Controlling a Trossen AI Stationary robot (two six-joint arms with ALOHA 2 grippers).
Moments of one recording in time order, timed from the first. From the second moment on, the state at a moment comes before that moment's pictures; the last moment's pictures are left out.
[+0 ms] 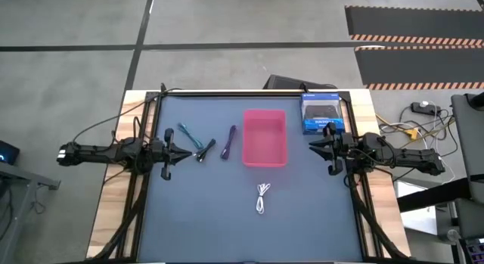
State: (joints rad) left arm -0.06 0.07 0.00 0.07 -0.09 -0.02; right arm -0.09 0.05 0.01 0.21 -0.08 0.10
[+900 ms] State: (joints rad) left arm -0.06 0.07 0.00 0.07 -0.09 -0.02; right arm -0.09 0.05 0.01 0.23 -0.08 0.09
